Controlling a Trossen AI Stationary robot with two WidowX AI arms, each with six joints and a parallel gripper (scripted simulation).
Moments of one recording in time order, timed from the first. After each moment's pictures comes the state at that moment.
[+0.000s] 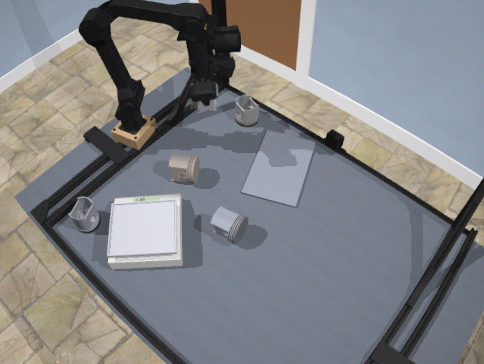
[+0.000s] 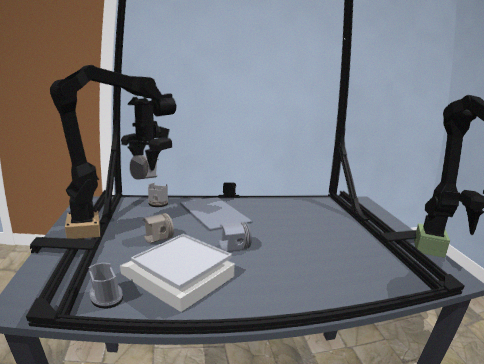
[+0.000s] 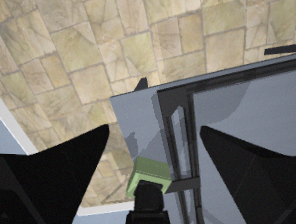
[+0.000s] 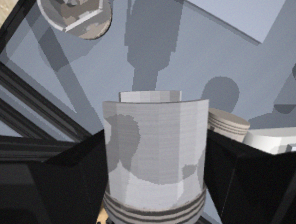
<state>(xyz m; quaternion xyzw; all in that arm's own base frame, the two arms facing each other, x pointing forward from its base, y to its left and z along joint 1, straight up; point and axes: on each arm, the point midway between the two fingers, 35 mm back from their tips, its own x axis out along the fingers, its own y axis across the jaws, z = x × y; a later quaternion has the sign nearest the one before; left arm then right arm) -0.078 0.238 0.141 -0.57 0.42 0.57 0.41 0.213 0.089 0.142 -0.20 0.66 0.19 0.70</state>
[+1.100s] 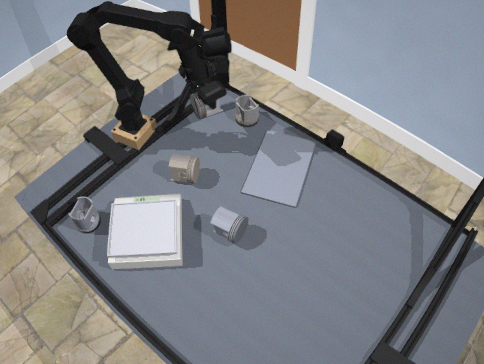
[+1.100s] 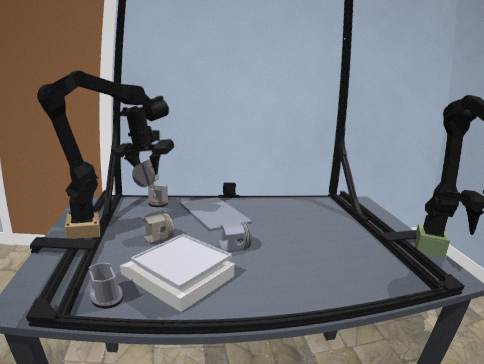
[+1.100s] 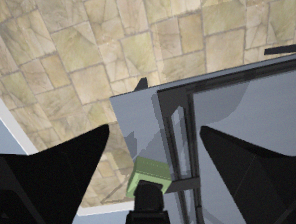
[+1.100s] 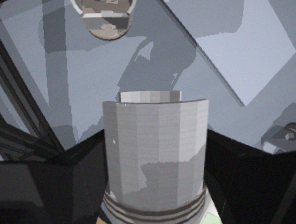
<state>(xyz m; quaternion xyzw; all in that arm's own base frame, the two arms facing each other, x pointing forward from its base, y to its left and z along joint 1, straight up) -0.078 0.238 0.141 -0.57 0.42 0.57 0.41 0.214 0.090 0.124 -0.34 0.54 0.31 0.70</state>
